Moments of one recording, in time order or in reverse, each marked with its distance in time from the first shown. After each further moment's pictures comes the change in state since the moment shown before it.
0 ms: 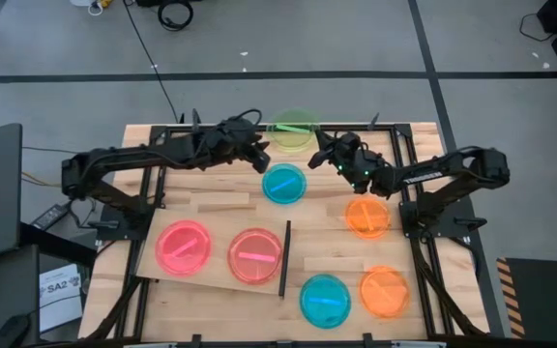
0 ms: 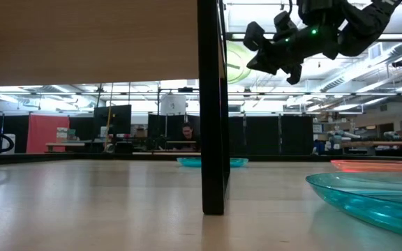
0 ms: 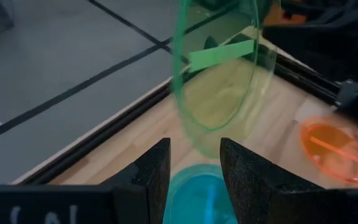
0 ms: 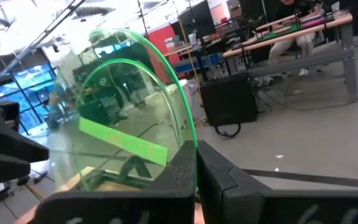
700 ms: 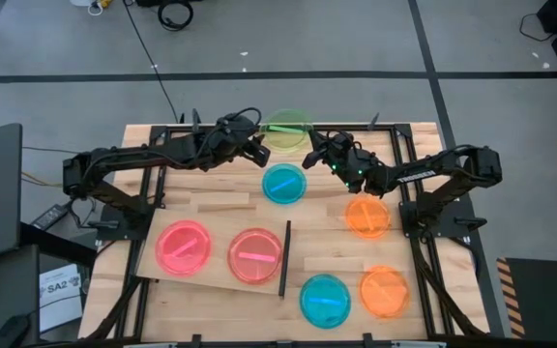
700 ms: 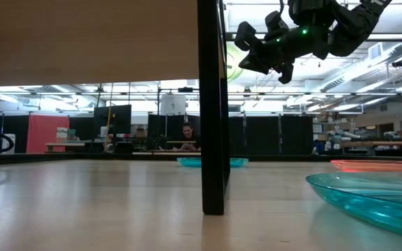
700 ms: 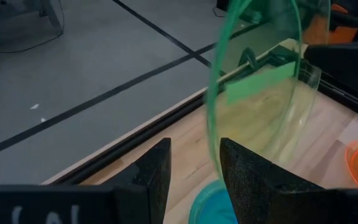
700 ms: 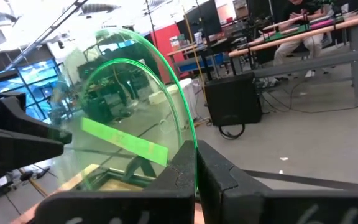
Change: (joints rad) left arm 0.002 0.009 0.000 -0.002 -0.155 -0.026; right arm 0.001 0.061 0.056 0.005 -0.022 -0.013
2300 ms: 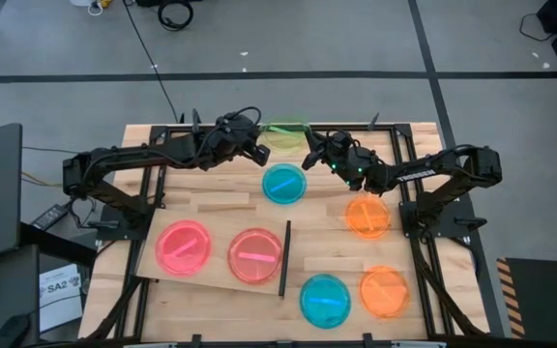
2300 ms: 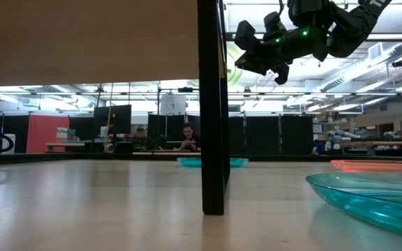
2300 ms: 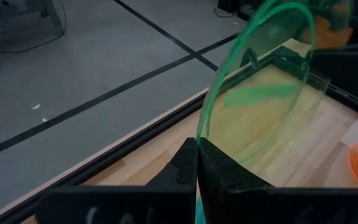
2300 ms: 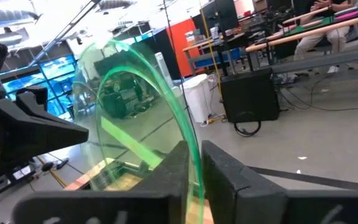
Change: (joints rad) left arm 0.001 0.000 0.000 0.001 0.002 0.004; right arm -0.023 0.000 0.000 -0.001 -0.102 0.012
